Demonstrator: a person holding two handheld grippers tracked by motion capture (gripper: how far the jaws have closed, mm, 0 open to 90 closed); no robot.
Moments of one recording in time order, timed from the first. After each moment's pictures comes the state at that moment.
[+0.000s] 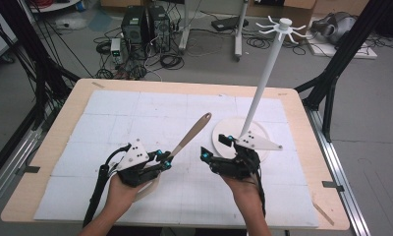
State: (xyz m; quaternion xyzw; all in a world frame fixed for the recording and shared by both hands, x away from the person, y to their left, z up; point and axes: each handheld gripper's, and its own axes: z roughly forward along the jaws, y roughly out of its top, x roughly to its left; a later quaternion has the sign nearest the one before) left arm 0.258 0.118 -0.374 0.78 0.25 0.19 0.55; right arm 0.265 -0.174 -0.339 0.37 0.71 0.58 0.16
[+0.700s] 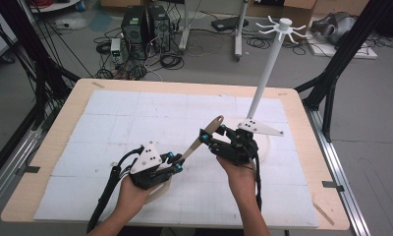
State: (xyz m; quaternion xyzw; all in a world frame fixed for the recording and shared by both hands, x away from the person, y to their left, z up) left arm 0.253 0.092 -0.371 0.78 0.23 0.18 0.55; right arm 0.285 -0.173 -0.322 0.39 0.67 0.62 0.12
